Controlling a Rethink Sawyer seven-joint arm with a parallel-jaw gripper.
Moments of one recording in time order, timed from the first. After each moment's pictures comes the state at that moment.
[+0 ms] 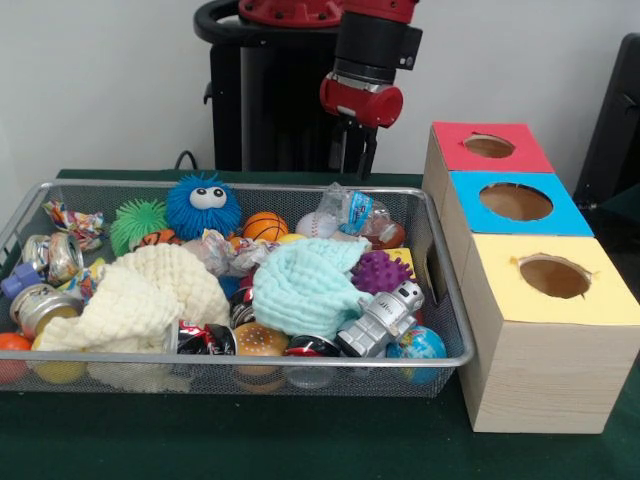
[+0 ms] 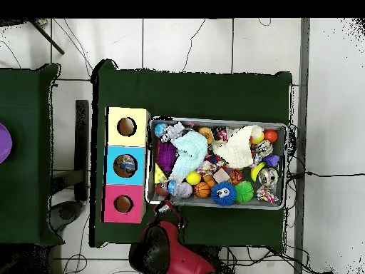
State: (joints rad) arm -0.21 -0.70 0.03 2.46 0.33 -0.49 2.16
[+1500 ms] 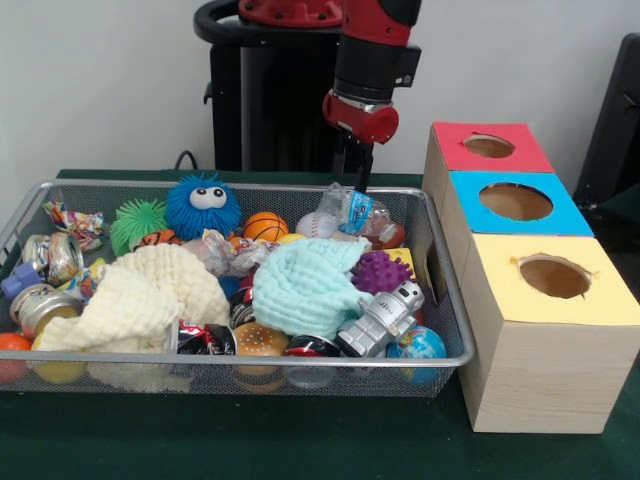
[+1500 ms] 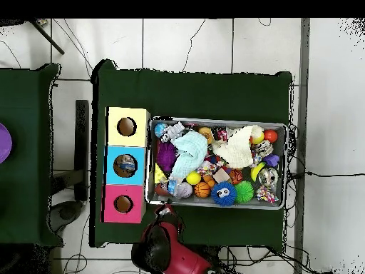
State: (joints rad) arm -0.23 -0.61 0.05 2.46 0.35 -0.49 2.24
